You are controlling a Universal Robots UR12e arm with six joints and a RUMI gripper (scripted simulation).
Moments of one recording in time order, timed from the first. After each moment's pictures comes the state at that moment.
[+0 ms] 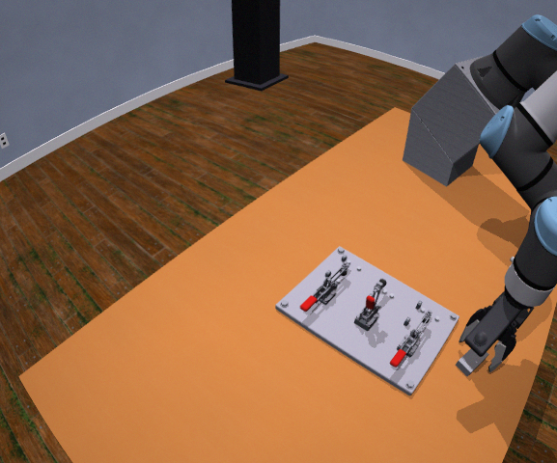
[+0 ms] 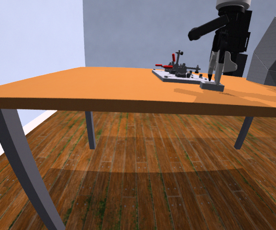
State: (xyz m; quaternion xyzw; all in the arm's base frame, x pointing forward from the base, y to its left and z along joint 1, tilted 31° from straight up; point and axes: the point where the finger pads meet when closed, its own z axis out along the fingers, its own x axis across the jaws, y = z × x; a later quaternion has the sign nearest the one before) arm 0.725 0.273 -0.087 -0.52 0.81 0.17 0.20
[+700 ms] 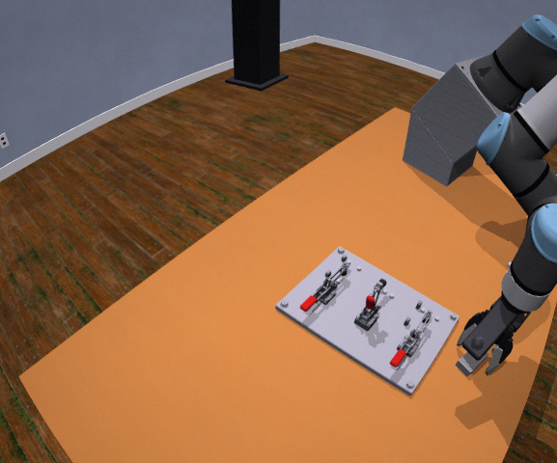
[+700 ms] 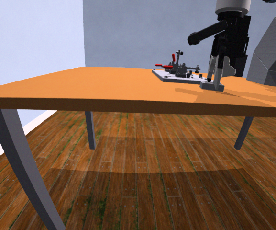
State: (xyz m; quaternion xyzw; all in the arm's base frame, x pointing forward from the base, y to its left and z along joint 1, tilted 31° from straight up) arm 0.727 0.279 -0.099 -0.52 0.81 0.17 0.20
